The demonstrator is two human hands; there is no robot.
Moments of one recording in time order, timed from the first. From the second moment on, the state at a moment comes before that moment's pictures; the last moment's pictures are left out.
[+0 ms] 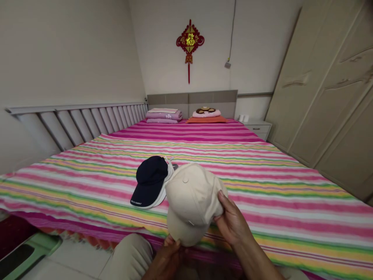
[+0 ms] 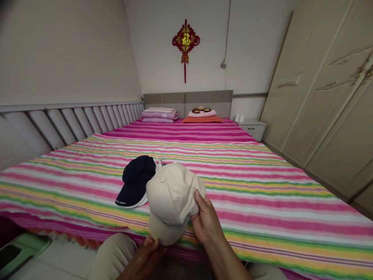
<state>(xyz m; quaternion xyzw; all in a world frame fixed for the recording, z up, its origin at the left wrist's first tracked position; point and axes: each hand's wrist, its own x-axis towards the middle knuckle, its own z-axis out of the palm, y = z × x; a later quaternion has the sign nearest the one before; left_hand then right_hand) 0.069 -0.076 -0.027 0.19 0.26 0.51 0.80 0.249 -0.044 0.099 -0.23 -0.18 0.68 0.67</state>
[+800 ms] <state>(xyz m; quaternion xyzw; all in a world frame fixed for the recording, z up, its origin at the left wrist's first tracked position) 0.073 -0.029 0.016 0.26 0.18 0.45 0.83 0.295 -0.076 0.073 -0.29 -0.22 0.65 0.66</state>
